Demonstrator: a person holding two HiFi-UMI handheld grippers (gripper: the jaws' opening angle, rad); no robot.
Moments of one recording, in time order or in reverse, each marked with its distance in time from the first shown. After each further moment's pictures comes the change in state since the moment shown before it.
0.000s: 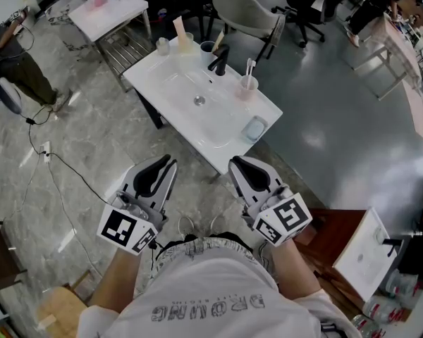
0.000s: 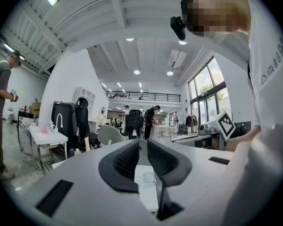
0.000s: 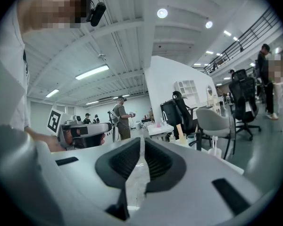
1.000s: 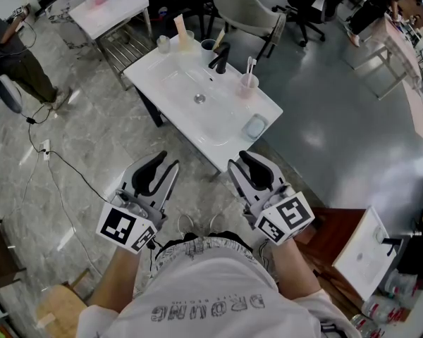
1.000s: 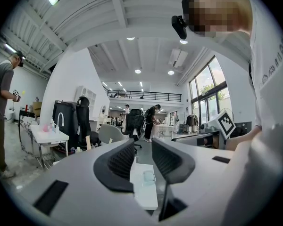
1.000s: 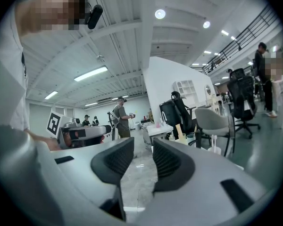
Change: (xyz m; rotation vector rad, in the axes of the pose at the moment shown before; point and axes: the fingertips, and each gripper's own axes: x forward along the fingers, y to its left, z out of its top) left arm -0.004 0.001 -0.002 -0.007 0.010 0.010; right arm -0.005 -0.002 0.002 0.024 -0.012 -0.009
